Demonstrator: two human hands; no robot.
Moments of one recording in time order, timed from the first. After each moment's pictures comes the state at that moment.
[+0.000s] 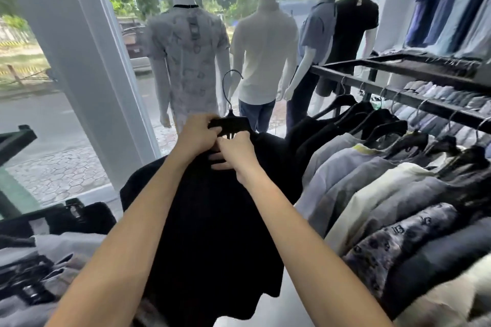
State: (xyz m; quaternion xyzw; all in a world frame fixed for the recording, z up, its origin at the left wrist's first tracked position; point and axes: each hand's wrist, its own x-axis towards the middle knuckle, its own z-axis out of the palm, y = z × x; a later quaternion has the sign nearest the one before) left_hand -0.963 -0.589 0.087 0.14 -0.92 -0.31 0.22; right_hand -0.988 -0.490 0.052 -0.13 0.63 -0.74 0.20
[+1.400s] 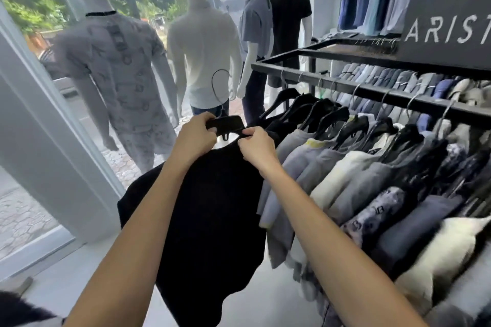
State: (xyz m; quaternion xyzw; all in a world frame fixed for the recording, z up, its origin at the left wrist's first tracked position) left_hand -1.083 -0.503 0.079 0.06 -0.94 -0.28 0.19; right_hand -1.103 -0.360 0.035 -0.03 0.81 -0.59 0.00
